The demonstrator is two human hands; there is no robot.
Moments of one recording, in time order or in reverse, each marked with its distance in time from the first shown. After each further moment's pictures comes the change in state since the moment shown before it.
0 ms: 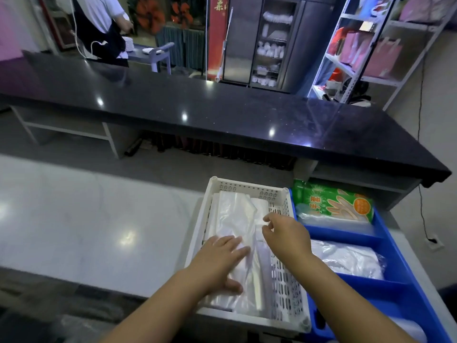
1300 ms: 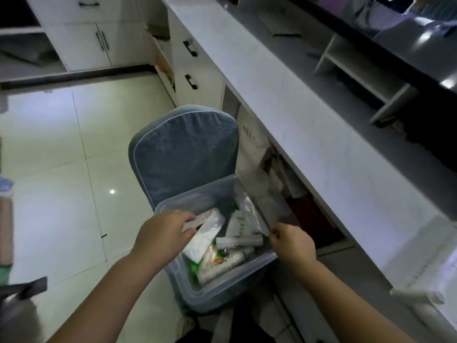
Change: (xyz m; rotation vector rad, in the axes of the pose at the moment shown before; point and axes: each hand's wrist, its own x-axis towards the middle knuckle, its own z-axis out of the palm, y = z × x) left_hand -0.548 -0.068 0.080 -0.460 0.441 -1.389; right_hand -0.244 -0.322 0.209 -0.237 -0.569 -0.771
